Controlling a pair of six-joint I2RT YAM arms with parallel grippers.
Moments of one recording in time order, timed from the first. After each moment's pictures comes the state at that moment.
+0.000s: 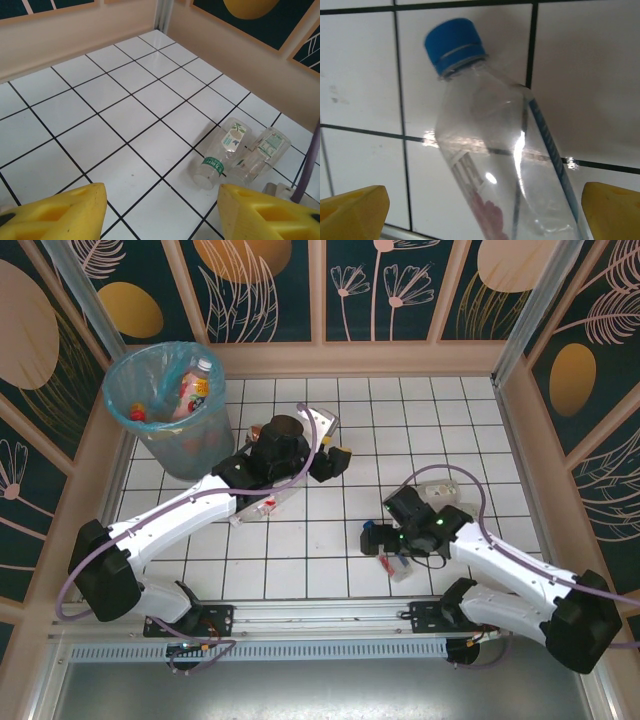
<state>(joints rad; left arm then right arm) -0.82 1.43 1.18 -0.16 0.08 -0.20 0.77 1.04 0.62 -0.81 -0.07 0.72</state>
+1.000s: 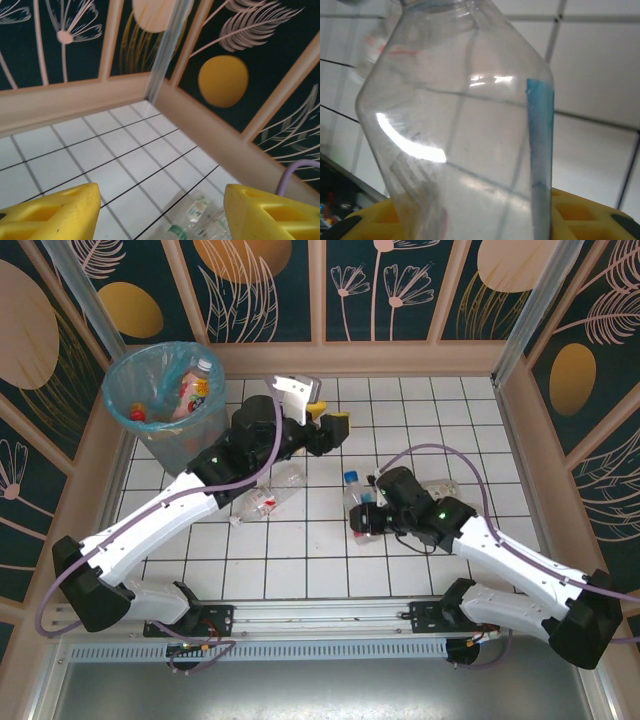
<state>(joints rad) -0.82 1.36 1.35 -0.14 0.05 -0.36 0.82 1.01 0.80 -0.59 -0.13 0.62</state>
